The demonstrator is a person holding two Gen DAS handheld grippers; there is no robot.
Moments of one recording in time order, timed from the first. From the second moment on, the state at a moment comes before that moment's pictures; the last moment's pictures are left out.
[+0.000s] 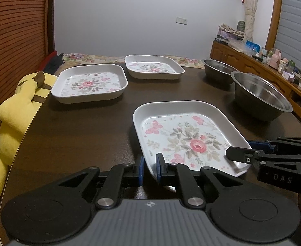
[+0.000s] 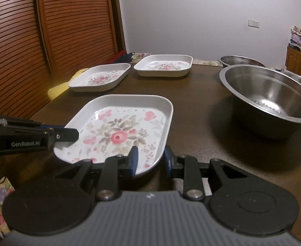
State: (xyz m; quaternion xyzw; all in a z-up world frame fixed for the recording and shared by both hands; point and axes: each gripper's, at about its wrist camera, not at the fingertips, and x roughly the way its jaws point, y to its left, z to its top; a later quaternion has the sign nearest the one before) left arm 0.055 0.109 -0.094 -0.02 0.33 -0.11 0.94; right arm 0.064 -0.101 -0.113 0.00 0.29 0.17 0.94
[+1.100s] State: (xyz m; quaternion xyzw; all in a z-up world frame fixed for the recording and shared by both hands) left arm 0.086 0.132 -0.039 0.00 0.27 -0.09 0.96; right arm 0.091 -0.099 -0.041 -0.02 0.21 0.20 0.96
